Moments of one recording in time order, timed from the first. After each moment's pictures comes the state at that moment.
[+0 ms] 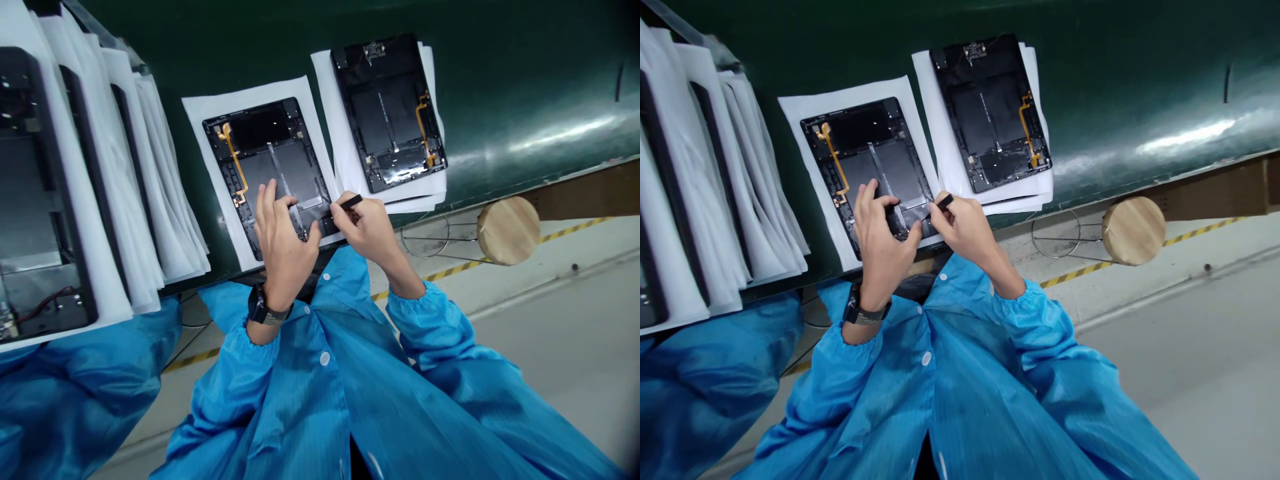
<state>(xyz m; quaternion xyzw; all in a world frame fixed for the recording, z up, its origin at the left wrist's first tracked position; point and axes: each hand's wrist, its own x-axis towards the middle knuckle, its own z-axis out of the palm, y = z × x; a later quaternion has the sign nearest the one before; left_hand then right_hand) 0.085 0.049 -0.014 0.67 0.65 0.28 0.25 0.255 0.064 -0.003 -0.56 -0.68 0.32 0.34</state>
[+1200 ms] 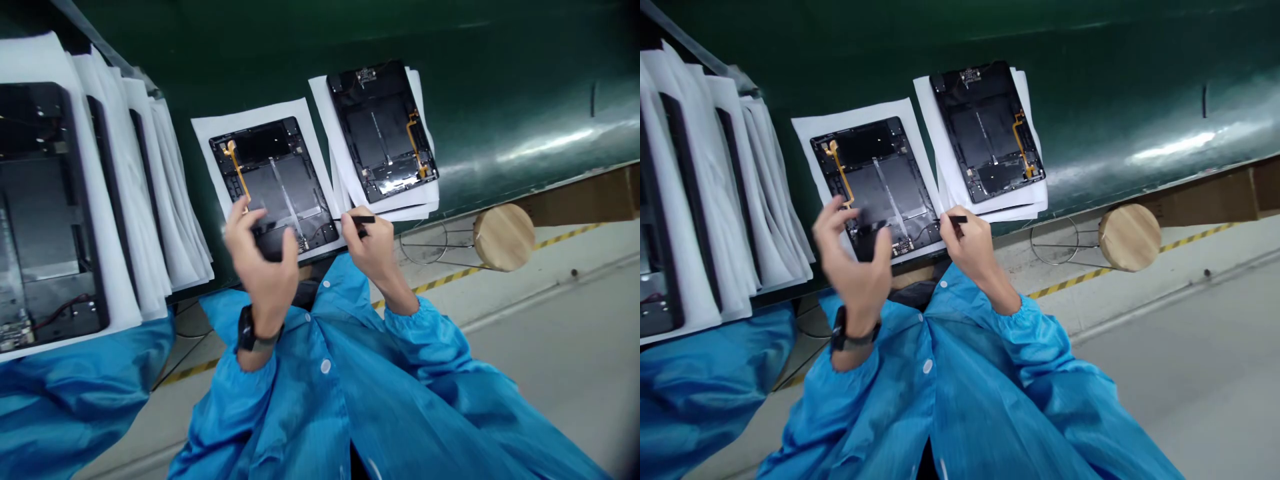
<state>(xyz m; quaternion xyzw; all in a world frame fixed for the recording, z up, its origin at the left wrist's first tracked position) 0.067 0.033 0.014 0.58 0.67 0.40 0.23 0.252 0.044 -0.011 -0.60 -0.65 0.21 0.42</state>
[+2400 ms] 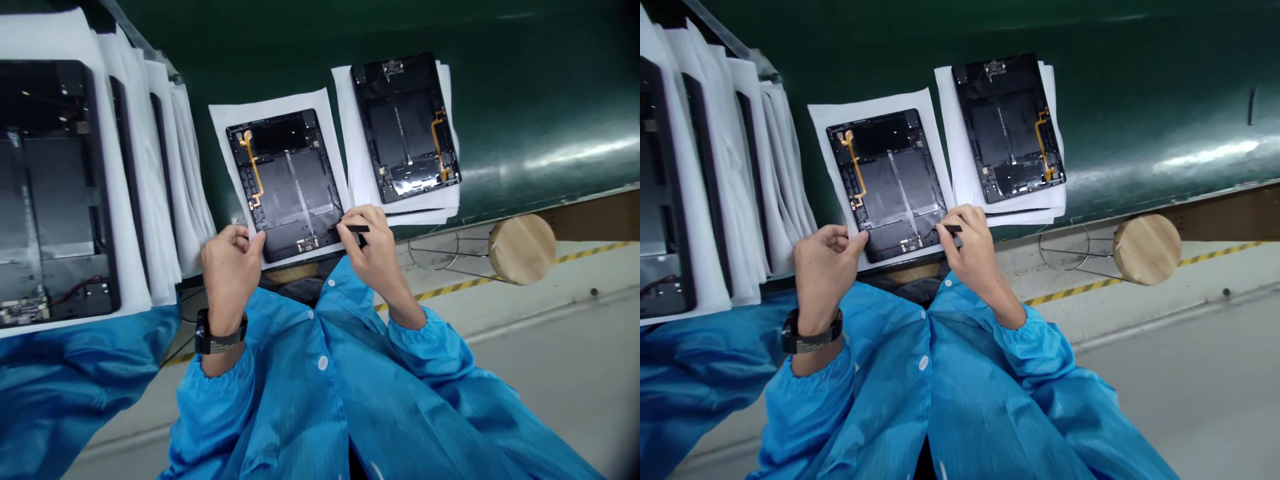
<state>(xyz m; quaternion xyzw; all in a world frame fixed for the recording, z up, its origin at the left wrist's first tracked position) 0.000 0.047 0.002 0.52 0.78 0.22 0.28 0.244 0.040 -0.009 -0.56 -0.71 0.22 0.36</state>
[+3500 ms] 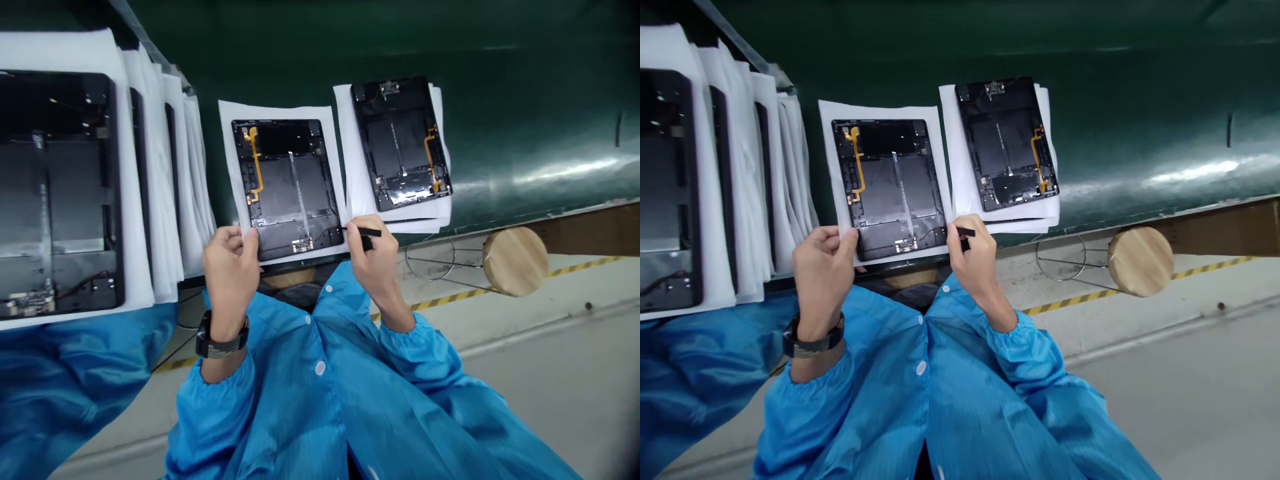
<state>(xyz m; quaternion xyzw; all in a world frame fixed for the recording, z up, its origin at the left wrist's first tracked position) 0.014 0.042 0.012 0.42 0.77 0.33 0.35 0.242 0.039 -0.012 -0.59 -0.65 0.19 0.45</state>
